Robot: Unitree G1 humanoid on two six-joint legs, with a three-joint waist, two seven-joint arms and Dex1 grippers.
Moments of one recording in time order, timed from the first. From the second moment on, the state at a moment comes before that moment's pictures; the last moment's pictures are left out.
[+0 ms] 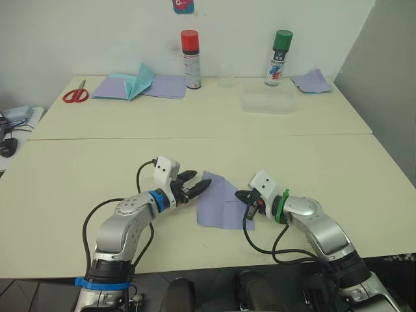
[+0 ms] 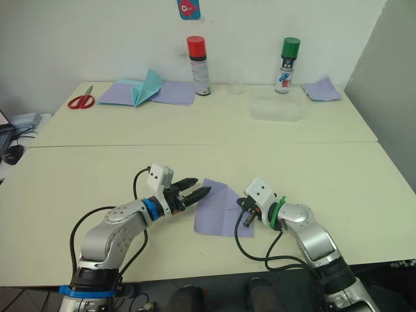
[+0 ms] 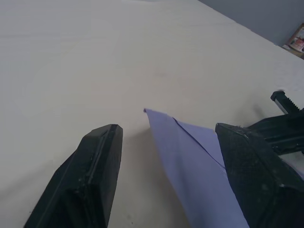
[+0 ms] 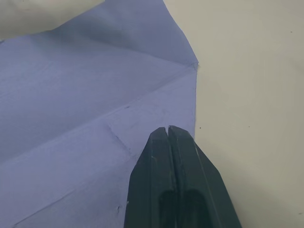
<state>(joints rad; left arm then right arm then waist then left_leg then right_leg) -0.22 0.34 0.03 -0.14 -0.42 0.61 -0.65 -0.29 -0.38 0.31 -0.13 0.10 0.53 0.65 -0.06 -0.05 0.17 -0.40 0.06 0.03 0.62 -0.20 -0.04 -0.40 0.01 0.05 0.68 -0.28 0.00</state>
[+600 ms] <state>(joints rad) -0.22 0.36 -0.04 -0.14 -0.36 0.51 -0.67 -0.29 -0.37 0.31 -0.14 0.10 0.53 0.65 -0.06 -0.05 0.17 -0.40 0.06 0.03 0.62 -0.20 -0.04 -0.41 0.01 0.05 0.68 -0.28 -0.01</state>
